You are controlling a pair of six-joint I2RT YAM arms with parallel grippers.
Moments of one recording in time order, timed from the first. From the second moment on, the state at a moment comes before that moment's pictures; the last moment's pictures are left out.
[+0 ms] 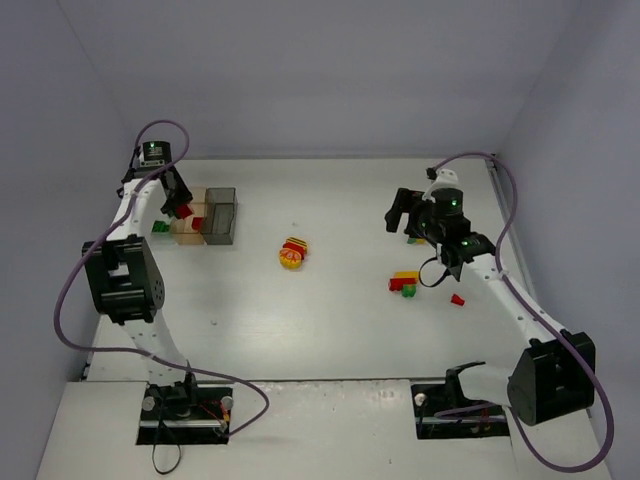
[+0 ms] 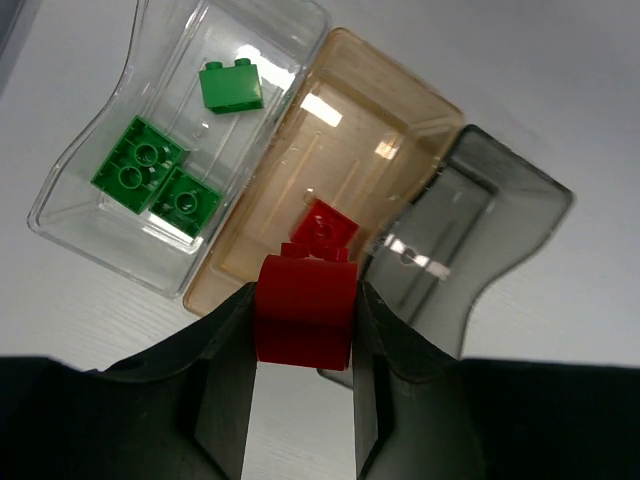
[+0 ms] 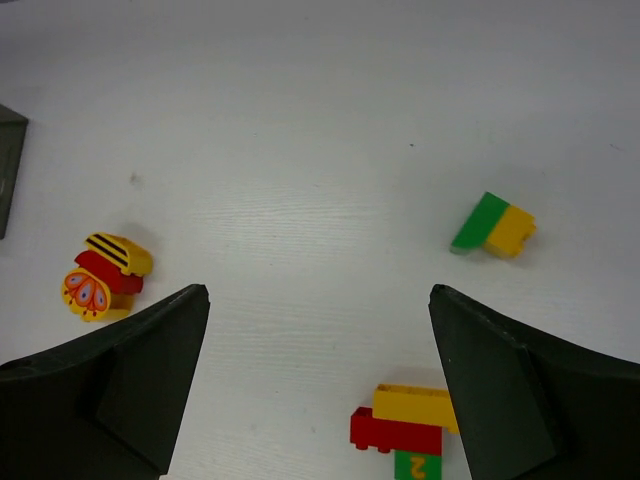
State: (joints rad) left arm 0.11 1.83 1.61 -0.66 -0.12 -0.43; right arm 0.28 1.25 0.91 -0.14 0.00 0.32
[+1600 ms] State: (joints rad) left arm -0.32 1.45 1.26 -0.59 -0.04 -0.37; right arm -0.20 1.39 0.65 -0.45 0.15 0.63
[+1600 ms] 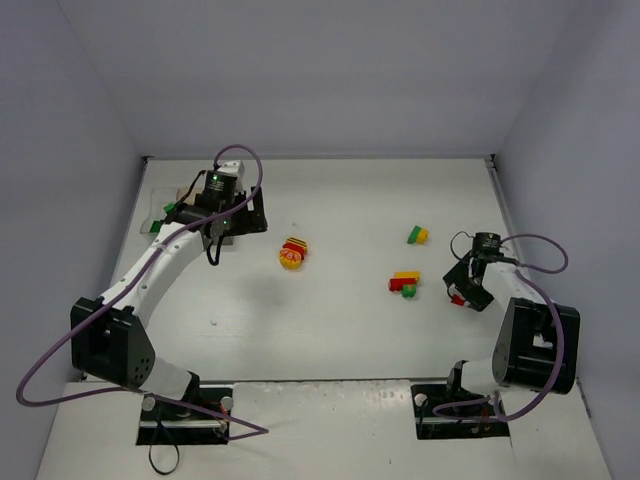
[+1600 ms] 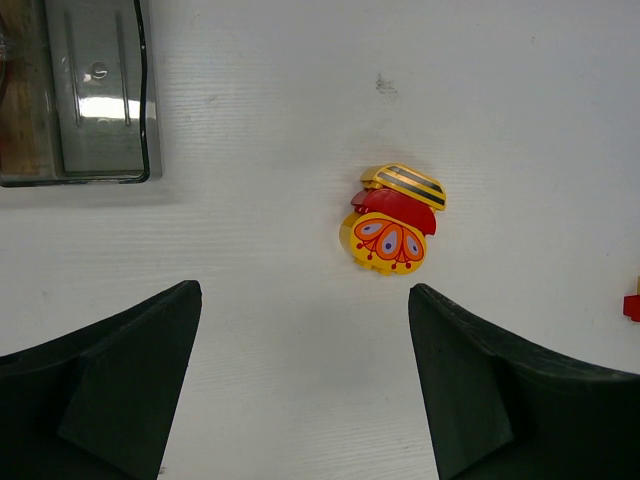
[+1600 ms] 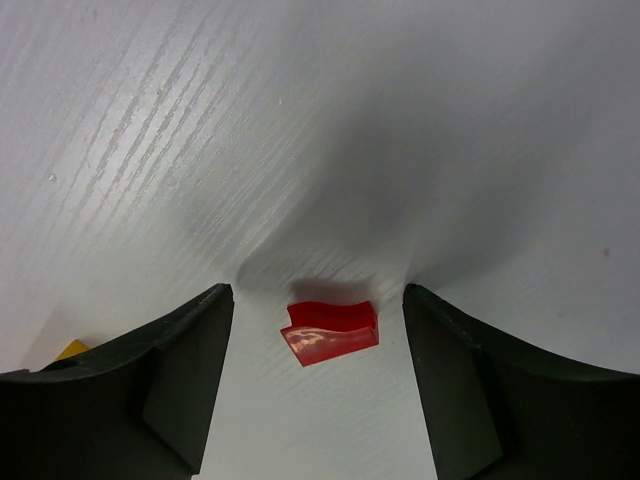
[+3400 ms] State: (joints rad) left arm -0.32 1.45 1.26 -0.59 -0.01 -0.37; right arm -0.20 1.33 0.60 -0.45 0.12 0.72
